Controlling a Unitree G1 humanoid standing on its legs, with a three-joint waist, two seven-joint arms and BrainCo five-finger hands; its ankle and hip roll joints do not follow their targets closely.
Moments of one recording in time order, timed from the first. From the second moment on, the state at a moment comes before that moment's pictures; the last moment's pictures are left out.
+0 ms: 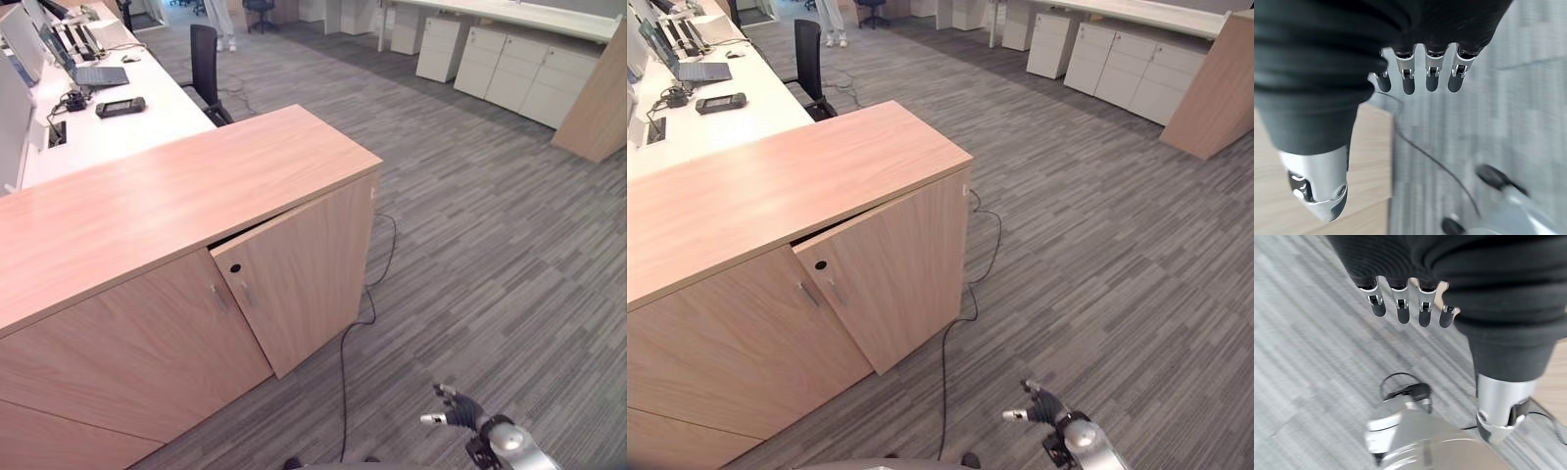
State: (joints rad) left arm 0.08 0.29 -0.12 1.29 0.05 0.05 -0.08; right arm 0.14 -0.46 0.27 0.82 0.00 0.07 0.14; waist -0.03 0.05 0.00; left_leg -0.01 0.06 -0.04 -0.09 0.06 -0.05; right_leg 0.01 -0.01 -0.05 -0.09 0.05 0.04
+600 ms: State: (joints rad) left arm -0.08 0.50 -0.07 1.06 -0.10 0.00 0.08; right arm 0.09 -0.35 0.19 1.31 0.09 0.07 -0.03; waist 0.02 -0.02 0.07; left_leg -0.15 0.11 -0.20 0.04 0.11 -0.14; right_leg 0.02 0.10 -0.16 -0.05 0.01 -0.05
